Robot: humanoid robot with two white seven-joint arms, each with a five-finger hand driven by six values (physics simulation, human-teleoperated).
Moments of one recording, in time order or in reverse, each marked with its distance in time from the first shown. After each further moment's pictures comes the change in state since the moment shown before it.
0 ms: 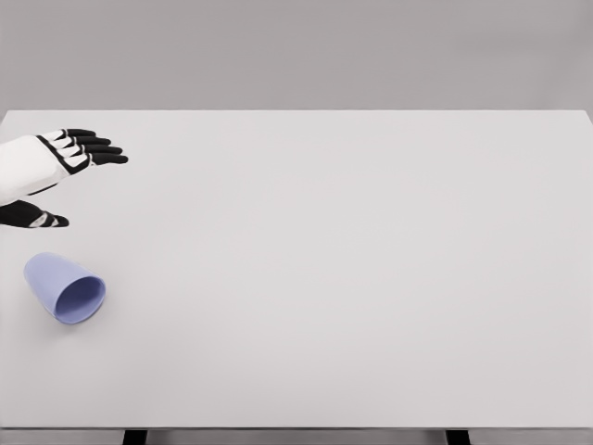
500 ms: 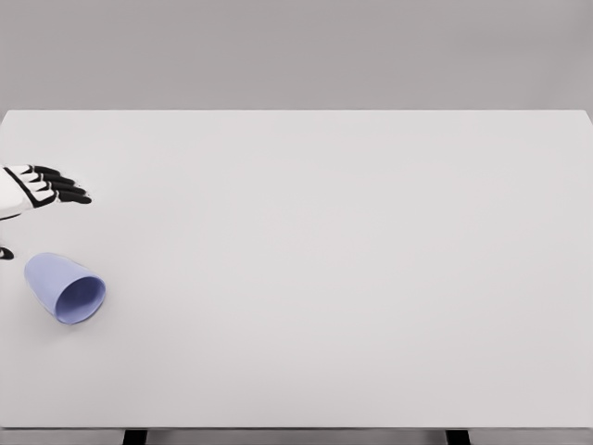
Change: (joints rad) left arm 0.023 0.288 -0.118 0.009 0.093 0.000 -0.056; right arm 0.000 0.000 0.001 0.001 0.000 0.001 -0.001
